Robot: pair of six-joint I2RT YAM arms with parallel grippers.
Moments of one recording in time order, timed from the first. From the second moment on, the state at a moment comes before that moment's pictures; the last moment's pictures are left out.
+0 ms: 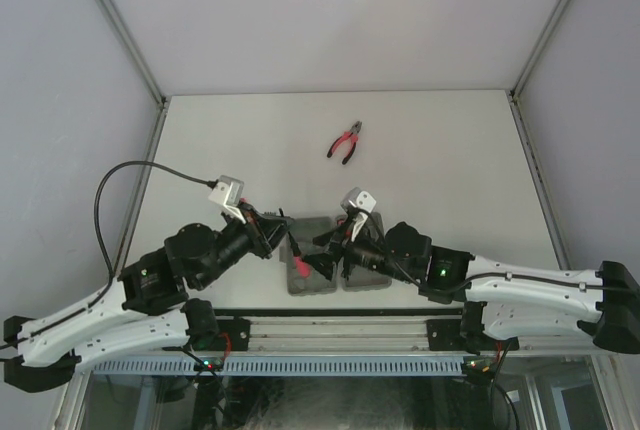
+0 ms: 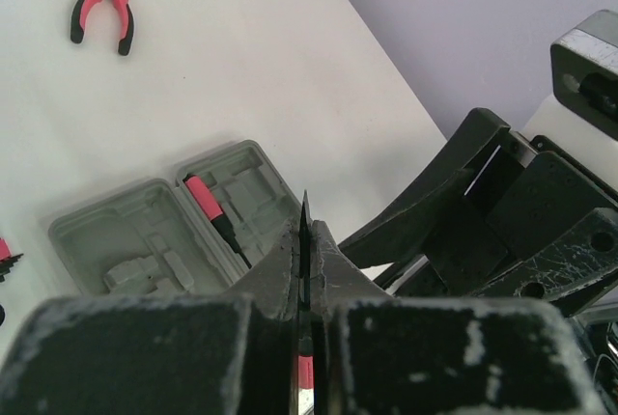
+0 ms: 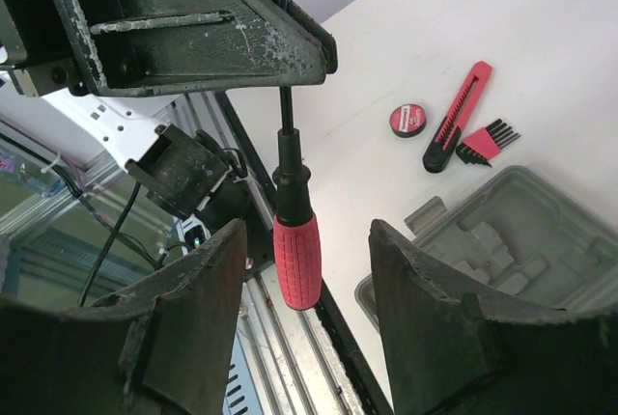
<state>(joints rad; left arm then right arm) -1.15 0.58 0.78 -0.35 -0.41 -0.62 1.26 1.00 0.68 0.20 0.10 0.42</state>
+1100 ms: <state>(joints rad) -1.15 0.62 0.78 -0.36 -0.39 -0.61 1.28 1.10 0.74 0.05 0.09 0.46</state>
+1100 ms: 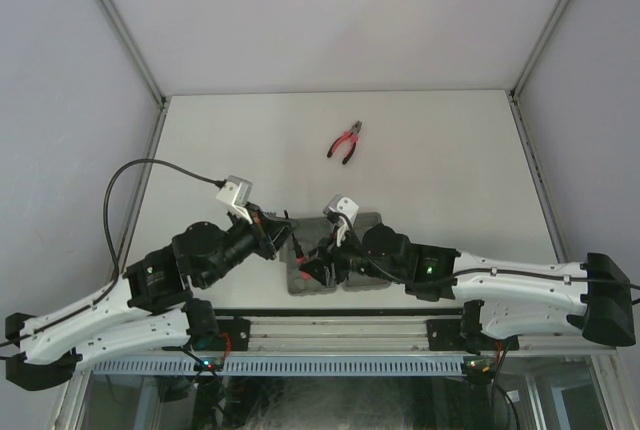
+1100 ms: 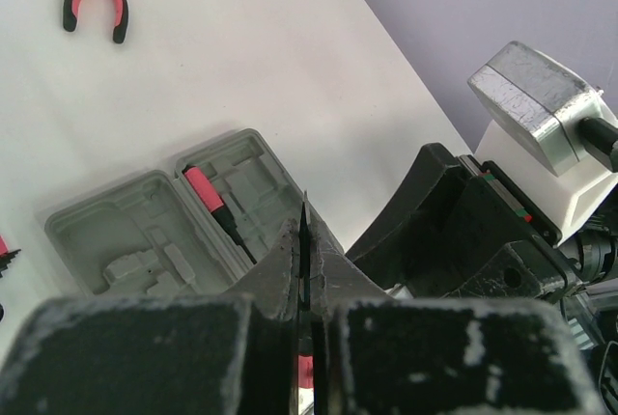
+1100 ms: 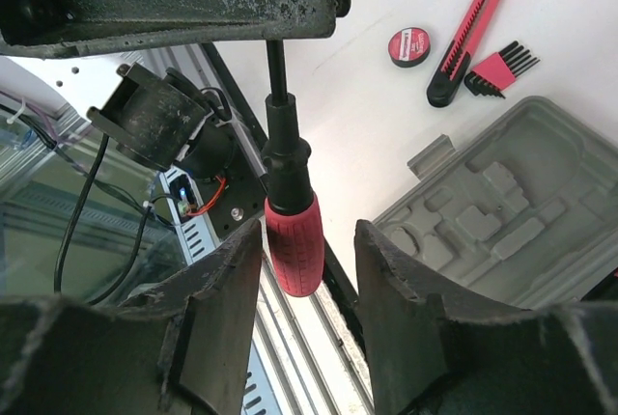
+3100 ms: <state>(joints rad) -0.76 0.61 0.78 -0.48 -0.23 -0.65 1.13 1.02 0.74 -0.30 0.35 0.65</state>
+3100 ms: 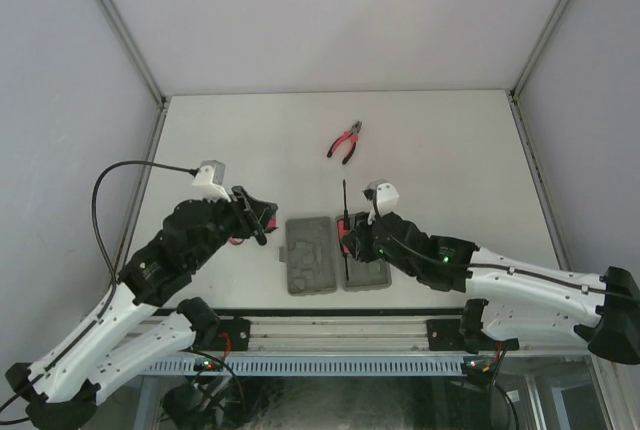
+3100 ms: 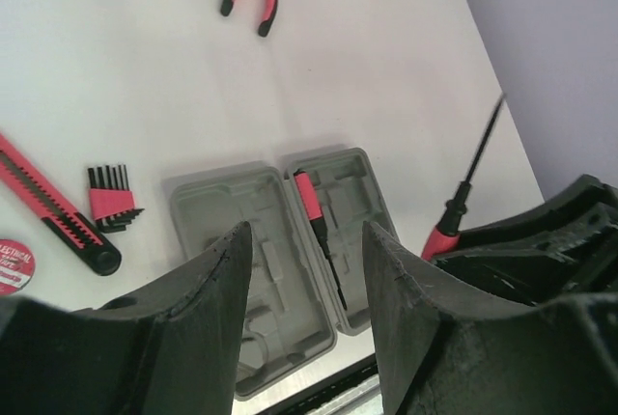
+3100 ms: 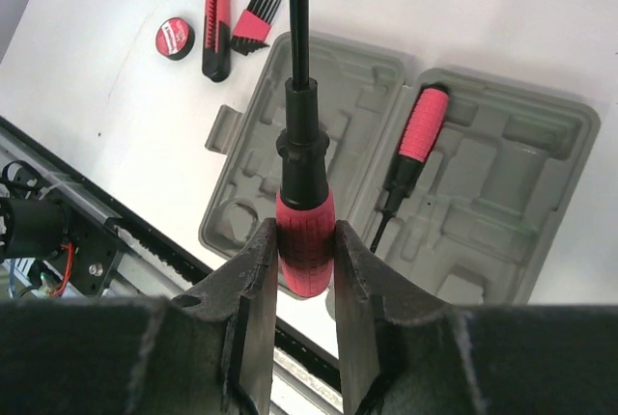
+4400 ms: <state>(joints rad) -0.61 0.67 0.78 -0.71 -0.23 -0.50 0.86 1.33 0.78 -0.51 -0.03 0.76</state>
